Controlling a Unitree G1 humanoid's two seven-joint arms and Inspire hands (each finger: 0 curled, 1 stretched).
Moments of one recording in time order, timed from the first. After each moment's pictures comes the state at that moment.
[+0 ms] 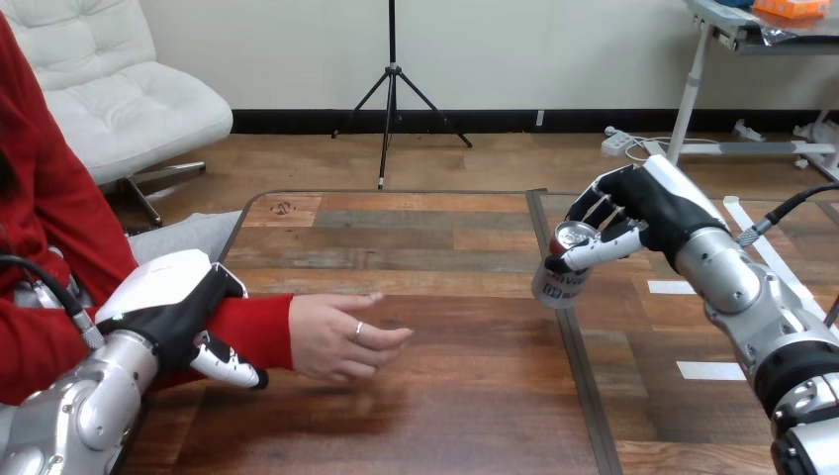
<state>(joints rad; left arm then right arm) -0.19 0.63 -0.18 0.20 0.60 0.06 -0.22 -0.86 -0.40 0.18 1.27 -0.38 -0.28 0.05</state>
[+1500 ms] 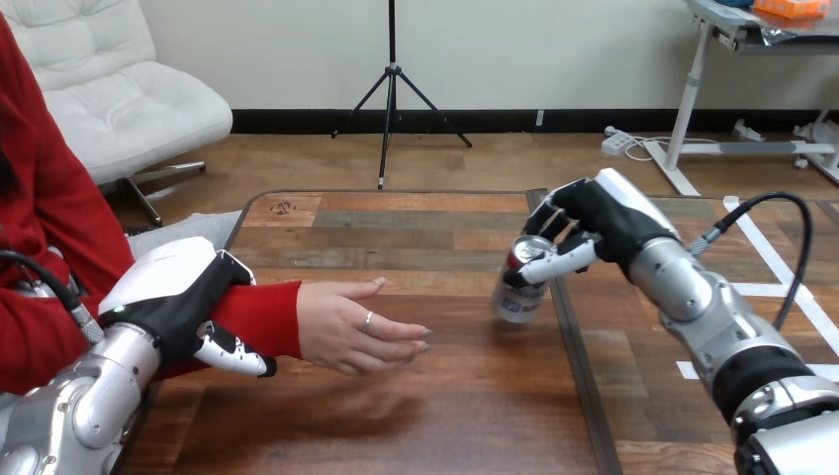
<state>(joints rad) -0.18 0.62 -0.16 0.19 0.58 0.01 -0.21 -0.86 -0.31 0.19 1.27 -0.39 -0.27 0.04</state>
